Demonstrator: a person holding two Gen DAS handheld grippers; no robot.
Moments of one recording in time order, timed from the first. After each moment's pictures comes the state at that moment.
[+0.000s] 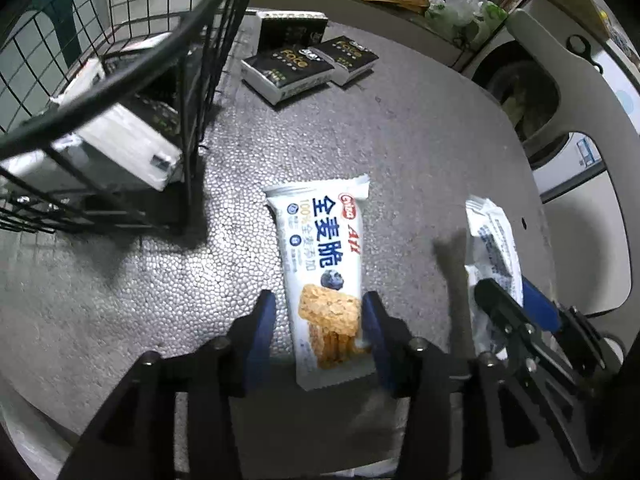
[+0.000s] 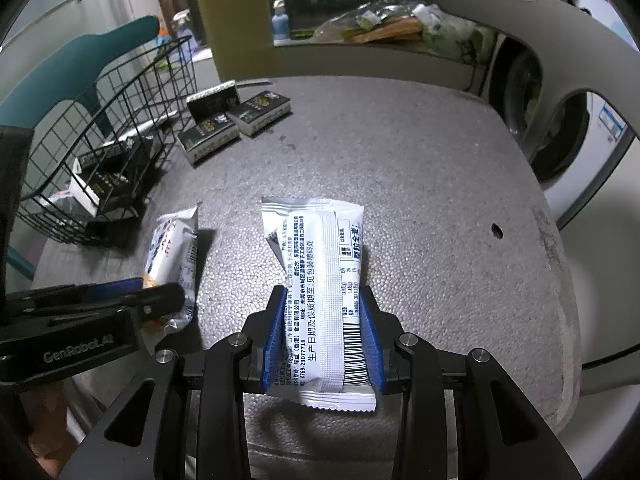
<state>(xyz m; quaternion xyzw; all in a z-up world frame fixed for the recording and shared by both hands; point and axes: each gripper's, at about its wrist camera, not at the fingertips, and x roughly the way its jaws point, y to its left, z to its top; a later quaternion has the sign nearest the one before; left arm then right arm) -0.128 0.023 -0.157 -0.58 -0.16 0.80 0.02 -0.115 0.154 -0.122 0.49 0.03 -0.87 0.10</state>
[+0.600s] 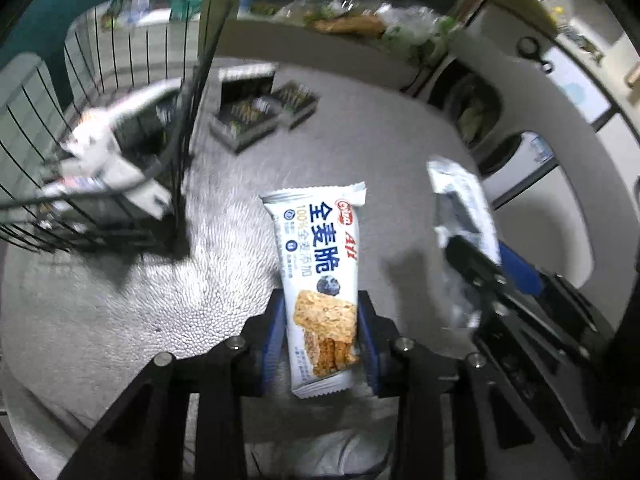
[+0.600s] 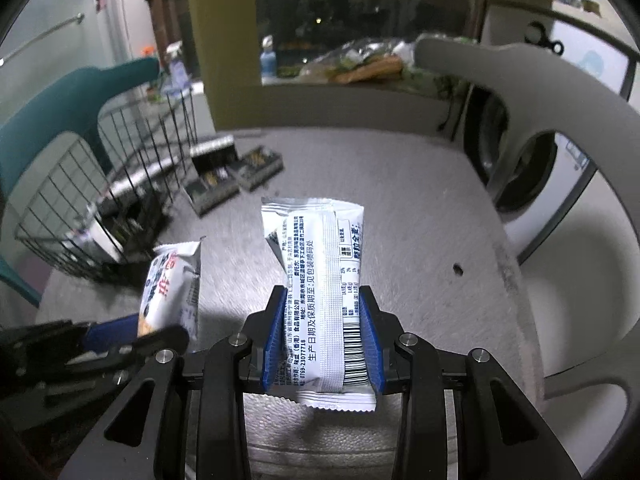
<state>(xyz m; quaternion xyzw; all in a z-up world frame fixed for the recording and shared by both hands) -0.100 0.045 -0.091 -0.51 -0.14 0.84 0.06 -0.098 0.150 -0.060 0.43 0.03 -0.90 0.07</state>
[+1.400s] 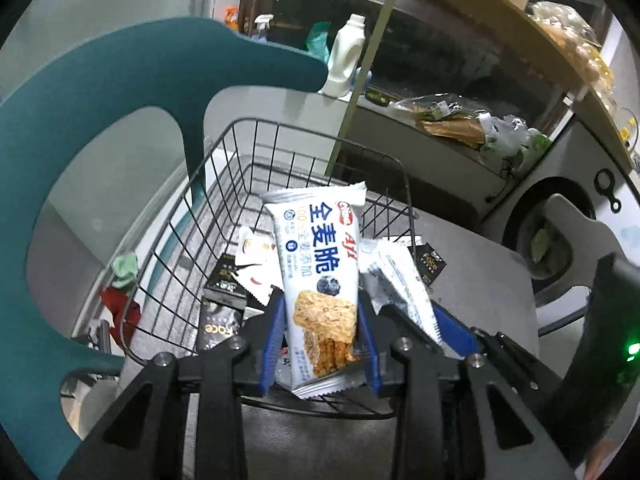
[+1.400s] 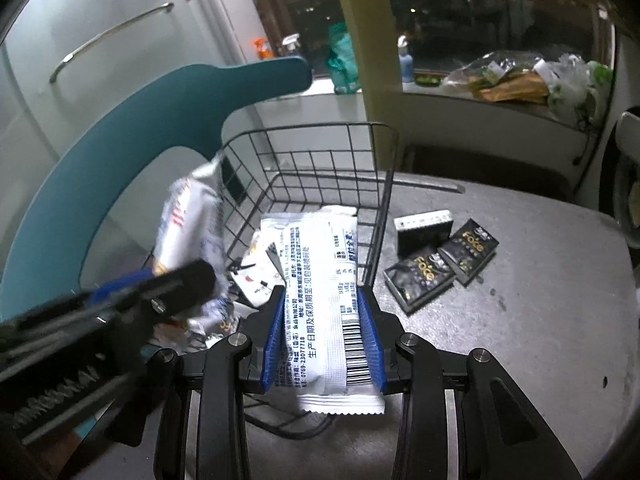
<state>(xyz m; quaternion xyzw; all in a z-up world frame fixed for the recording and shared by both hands) -0.141 -0.095 -0.018 -0.45 -0.19 0.87 -0.11 -0.188 -0.013 -0.025 0.45 0.00 -0.85 0.27</state>
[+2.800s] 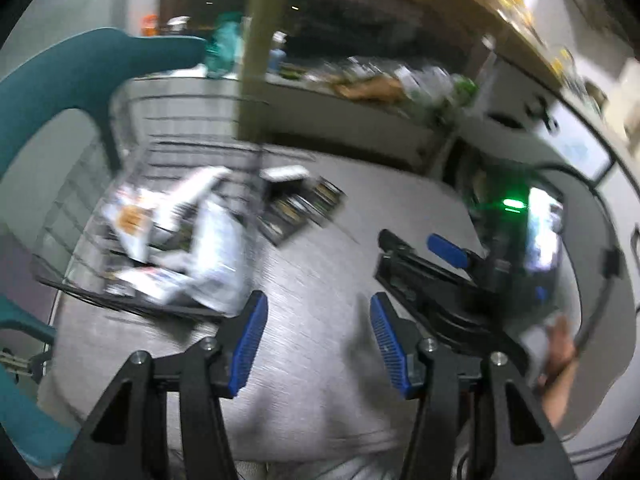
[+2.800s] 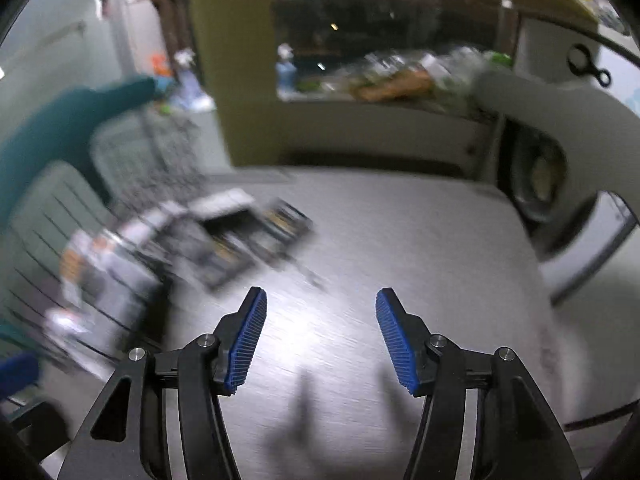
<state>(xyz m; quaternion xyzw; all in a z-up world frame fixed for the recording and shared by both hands) -0.104 0.035 -0.036 -0.46 -0.13 0.88 0.01 -0.194 0.124 -0.061 0.44 0.05 -0.89 0.08</state>
